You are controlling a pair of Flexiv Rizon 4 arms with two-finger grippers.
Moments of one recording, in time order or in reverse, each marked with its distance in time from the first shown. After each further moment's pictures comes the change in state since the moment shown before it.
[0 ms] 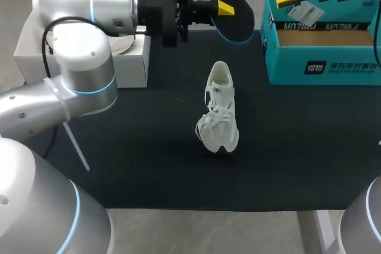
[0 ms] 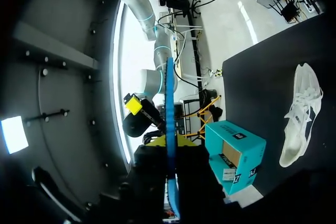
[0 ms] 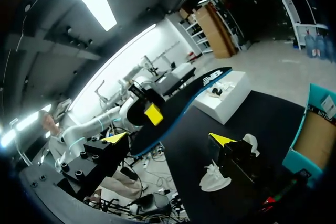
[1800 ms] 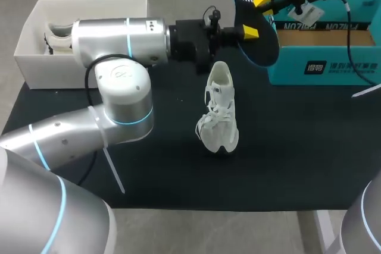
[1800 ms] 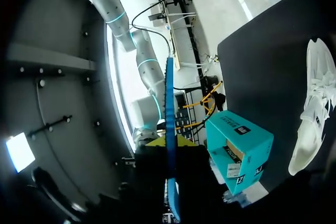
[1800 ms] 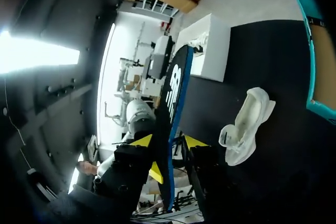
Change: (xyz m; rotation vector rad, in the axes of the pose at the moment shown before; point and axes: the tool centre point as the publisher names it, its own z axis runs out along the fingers) left arm 0.054 0.000 0.061 -0.090 -0.033 0.113; right arm -0.084 0.019 0.041 0.202 0.092 0.596
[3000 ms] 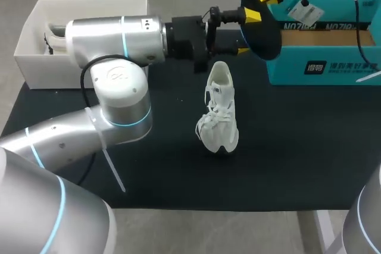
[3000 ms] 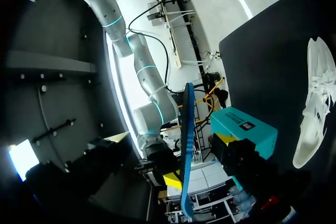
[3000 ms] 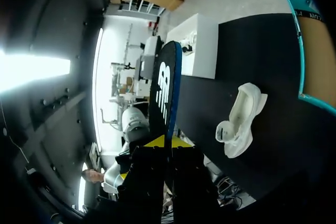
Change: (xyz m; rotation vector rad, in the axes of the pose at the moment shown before) left arm -0.019 -0.006 -0.006 -0.018 -0.017 0.047; right arm 0.000 0.015 -0.011 0.027 -0.054 0.126
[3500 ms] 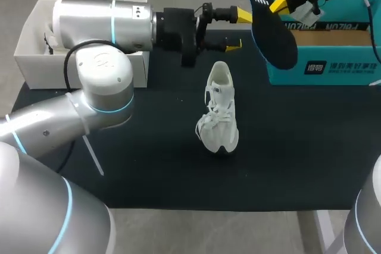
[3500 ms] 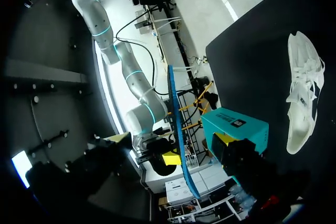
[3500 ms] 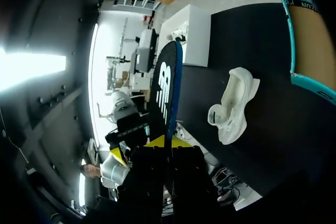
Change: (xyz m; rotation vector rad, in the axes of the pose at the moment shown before) left arm 0.001 0.004 -0.018 0.060 0.087 0.060; right arm -0.016 -0.033 -0.012 0.060 -0.037 0.021
